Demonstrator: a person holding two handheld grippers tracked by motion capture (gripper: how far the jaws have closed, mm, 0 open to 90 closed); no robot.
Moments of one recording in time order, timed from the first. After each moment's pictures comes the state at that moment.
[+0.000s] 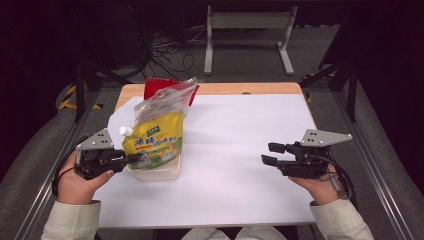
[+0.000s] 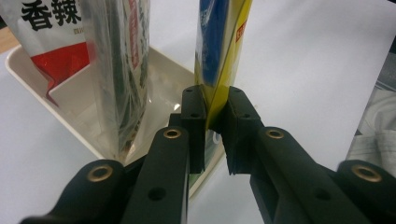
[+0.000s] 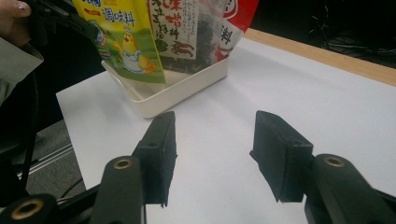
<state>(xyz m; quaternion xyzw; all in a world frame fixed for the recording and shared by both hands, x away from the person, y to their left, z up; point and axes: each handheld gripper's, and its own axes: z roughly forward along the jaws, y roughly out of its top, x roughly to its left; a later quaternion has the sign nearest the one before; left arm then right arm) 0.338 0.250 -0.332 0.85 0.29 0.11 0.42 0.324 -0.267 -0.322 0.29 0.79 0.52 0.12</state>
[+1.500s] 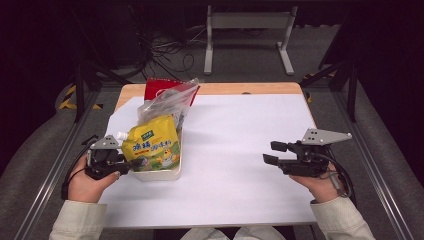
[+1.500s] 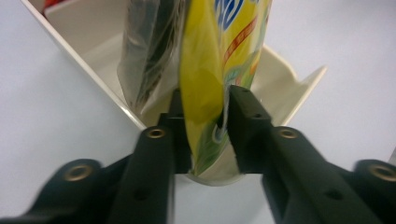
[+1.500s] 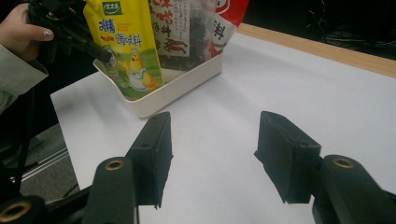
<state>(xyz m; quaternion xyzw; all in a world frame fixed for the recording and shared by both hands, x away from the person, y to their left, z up) 0.354 0.255 -0.375 0.84 0.37 0.09 0.39 0.331 -0.274 -0.329 0.31 0.79 0.52 0.12</state>
